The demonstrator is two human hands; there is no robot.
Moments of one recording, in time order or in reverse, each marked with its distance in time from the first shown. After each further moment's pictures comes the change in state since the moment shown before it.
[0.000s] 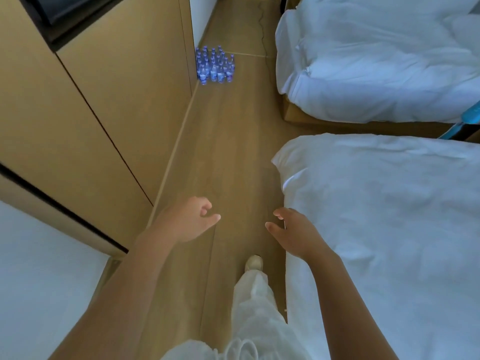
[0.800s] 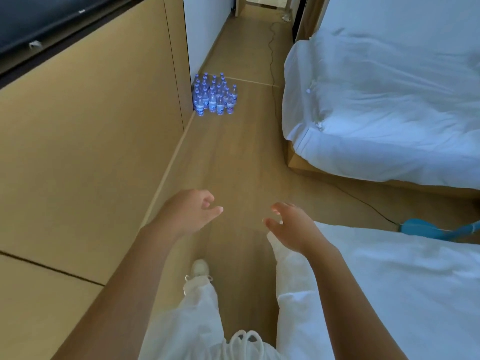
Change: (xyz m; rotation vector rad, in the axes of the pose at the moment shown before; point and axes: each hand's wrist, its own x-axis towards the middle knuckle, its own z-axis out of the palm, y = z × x) left_hand 0.439 0.104 -0.169 -0.136 0.152 -0.021; right_hand 0.450 -0.013 -0.202 -0.099 0.016 -0.146
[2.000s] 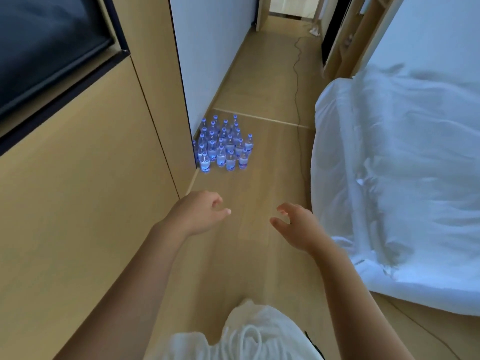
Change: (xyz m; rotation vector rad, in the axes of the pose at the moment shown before) left_hand 0.677 0.062 -0.214 0.081 -0.011 -0.020; right_hand 0.708 -0.010 -0.182 0.039 0.007 -0.025
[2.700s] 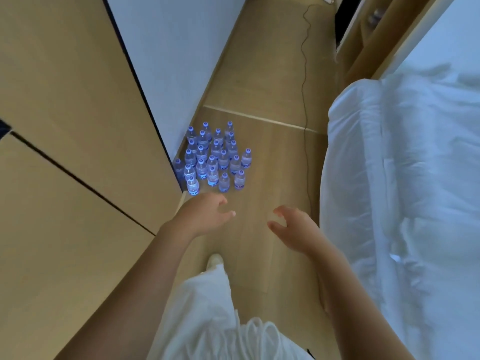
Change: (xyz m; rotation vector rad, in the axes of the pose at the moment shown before) left_hand 0.388 0.013 -0.073 0.028 -0.121 -0.005; right_hand 0.375 0.011 -0.066 -0.023 -0.164 0.056
